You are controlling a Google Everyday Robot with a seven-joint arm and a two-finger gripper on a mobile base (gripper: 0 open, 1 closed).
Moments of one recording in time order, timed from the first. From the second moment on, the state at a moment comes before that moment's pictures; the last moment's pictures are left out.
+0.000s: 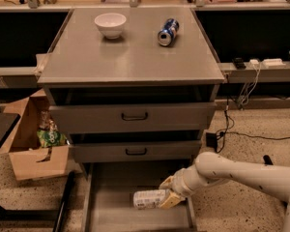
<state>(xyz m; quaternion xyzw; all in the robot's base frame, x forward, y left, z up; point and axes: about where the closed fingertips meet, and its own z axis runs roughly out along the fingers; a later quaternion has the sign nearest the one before) 0.475 -0.095 0.394 -0.60 0.74 0.24 0.21</state>
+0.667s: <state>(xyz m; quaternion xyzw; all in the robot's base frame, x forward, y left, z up) 0.479 -0.095 0.381 -0.59 0.74 0.23 0.22</state>
